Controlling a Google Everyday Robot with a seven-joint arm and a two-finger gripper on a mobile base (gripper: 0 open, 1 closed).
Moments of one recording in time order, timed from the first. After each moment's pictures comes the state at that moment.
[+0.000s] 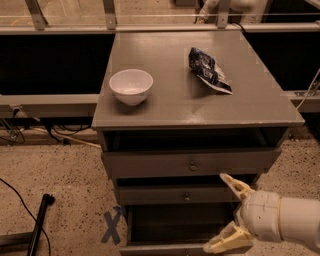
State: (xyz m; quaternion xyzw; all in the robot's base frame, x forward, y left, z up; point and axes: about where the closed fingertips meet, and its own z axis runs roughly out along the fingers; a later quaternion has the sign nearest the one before) arm 0.365 -0.134 0.723 -0.51 0.72 0.21 0.42
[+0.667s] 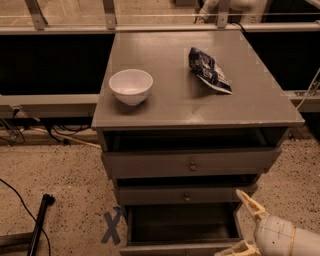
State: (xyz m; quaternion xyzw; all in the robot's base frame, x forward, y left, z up) arm 0.358 -0.181 0.656 -0.44 0.71 0.22 0.51
